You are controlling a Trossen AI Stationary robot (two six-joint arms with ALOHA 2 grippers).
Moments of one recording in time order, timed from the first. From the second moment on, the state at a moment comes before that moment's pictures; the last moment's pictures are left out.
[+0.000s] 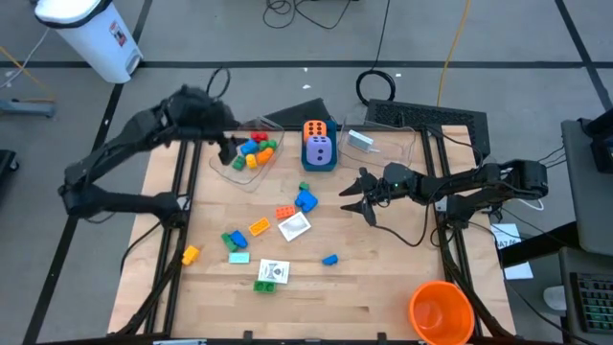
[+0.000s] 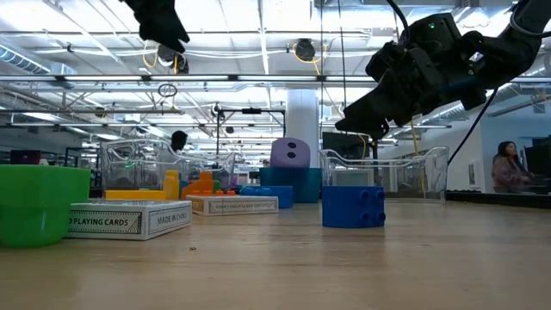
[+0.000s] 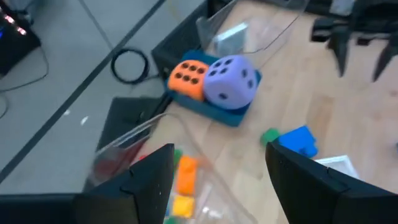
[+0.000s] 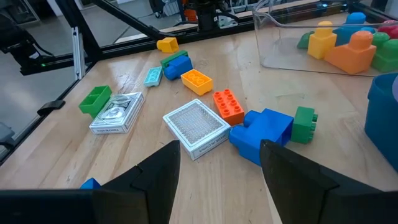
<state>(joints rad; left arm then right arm) 0.59 1.09 1.32 -0.89 0.08 0.13 -0.23 1.31 0.38 0.66 -0.34 0.12</state>
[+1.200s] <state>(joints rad) -0.21 1.00 0.86 -0.91 -0.19 -0.64 -0.12 1.31 0.38 0.68 -0.16 0.11</state>
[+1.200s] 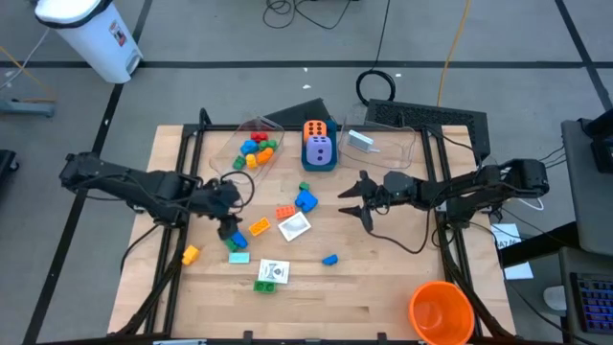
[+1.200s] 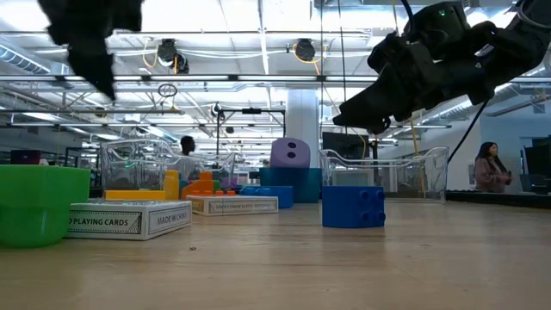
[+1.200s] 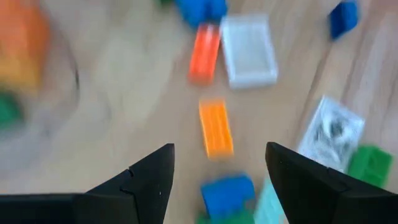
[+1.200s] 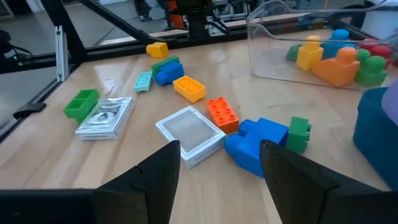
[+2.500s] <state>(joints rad) -0.62 1.28 0.83 -1.40 0.34 -2.00 -0.12 1.31 0.38 0.68 -0.16 -0.05</state>
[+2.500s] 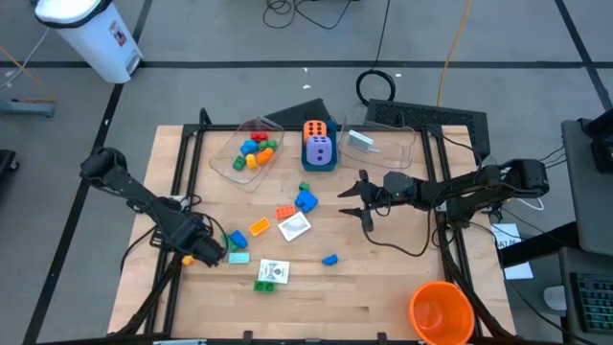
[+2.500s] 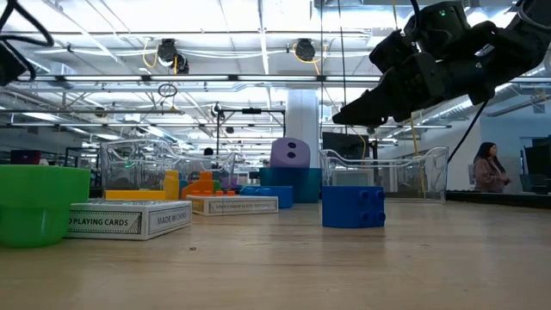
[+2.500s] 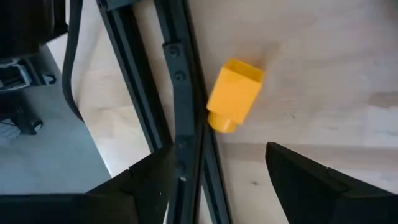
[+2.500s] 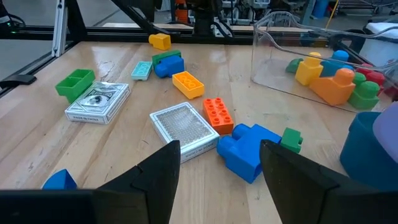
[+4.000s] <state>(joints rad) -0.44 1.28 0.57 -0.86 0.28 -1.63 -0.12 1.31 0.38 0.68 -0.16 -0.07</state>
